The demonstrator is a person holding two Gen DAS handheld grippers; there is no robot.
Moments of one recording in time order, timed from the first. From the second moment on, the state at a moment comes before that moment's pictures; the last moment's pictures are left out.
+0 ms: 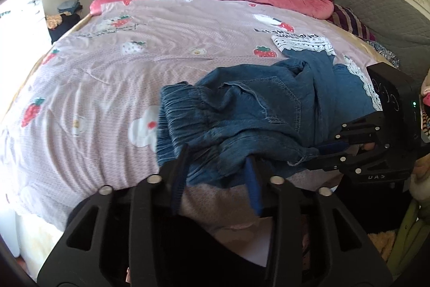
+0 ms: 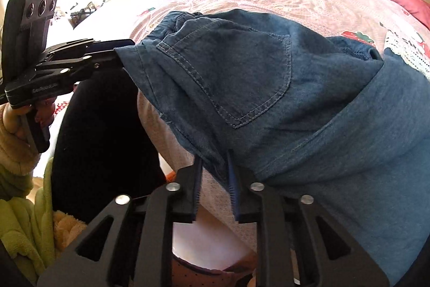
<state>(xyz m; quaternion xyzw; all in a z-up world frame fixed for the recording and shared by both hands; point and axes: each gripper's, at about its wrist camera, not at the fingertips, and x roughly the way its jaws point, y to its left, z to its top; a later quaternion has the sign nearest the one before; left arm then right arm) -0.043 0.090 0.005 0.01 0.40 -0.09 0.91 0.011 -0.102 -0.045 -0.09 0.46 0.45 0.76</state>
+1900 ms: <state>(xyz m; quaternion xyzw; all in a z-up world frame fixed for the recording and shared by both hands) -0.002 0.002 0.025 0.01 0.38 -0.21 0.90 0.133 -0.223 0.038 -0.02 0.39 0.25 0.88</state>
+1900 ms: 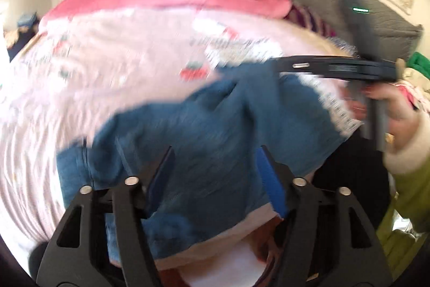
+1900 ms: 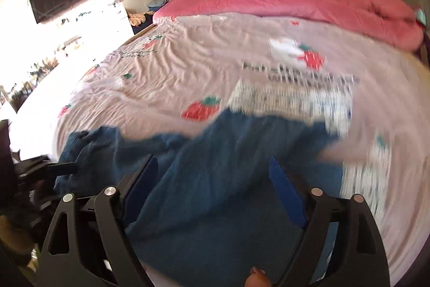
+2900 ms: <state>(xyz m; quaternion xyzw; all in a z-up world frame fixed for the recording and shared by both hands) 0.073 -0.055 -0.042 -0.04 0.42 -0.31 0.85 0.274 -0.214 0.034 -0.05 0.46 0.22 0.86</state>
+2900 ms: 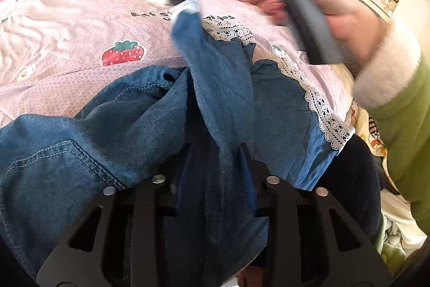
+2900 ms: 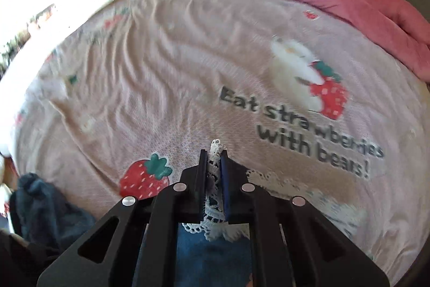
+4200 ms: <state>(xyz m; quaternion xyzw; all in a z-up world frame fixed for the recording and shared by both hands) -0.009 -0.101 -0.043 0.13 0.39 -0.36 0.84 -0.001 -0.445 -0.031 0.16 0.47 0.18 0.85</state>
